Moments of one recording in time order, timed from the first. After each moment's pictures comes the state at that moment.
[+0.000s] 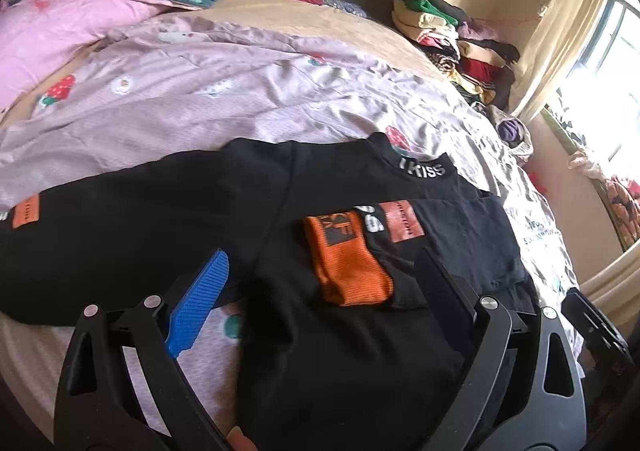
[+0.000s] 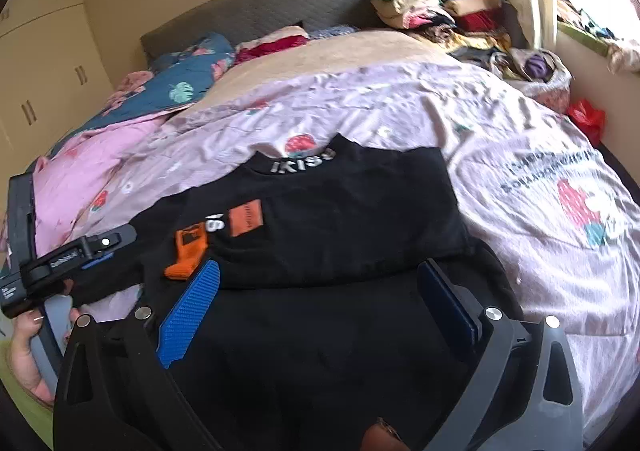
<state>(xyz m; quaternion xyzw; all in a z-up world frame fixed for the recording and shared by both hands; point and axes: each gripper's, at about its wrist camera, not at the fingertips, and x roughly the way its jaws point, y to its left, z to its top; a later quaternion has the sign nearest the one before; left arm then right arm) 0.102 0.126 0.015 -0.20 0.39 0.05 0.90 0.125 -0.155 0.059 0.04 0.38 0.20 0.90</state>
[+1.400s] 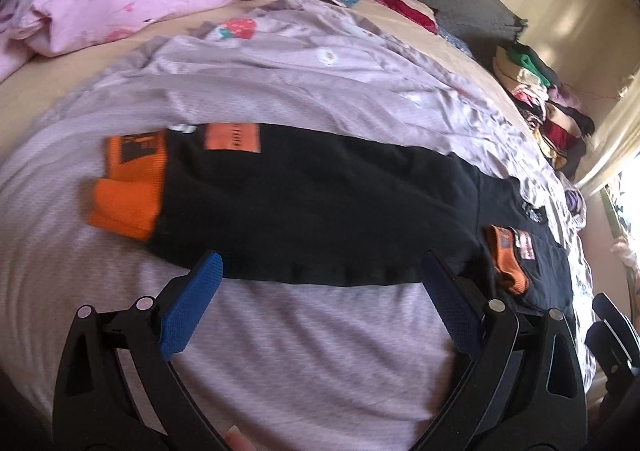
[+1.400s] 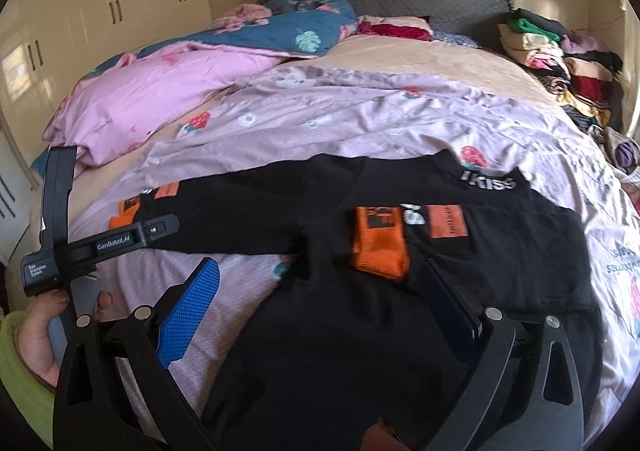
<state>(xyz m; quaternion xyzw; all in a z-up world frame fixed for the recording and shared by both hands) -0.013 0.264 -0.014 -0.29 0.38 0.20 0.86 0.070 0.033 0.066 -0.10 0.38 0.35 0.85</state>
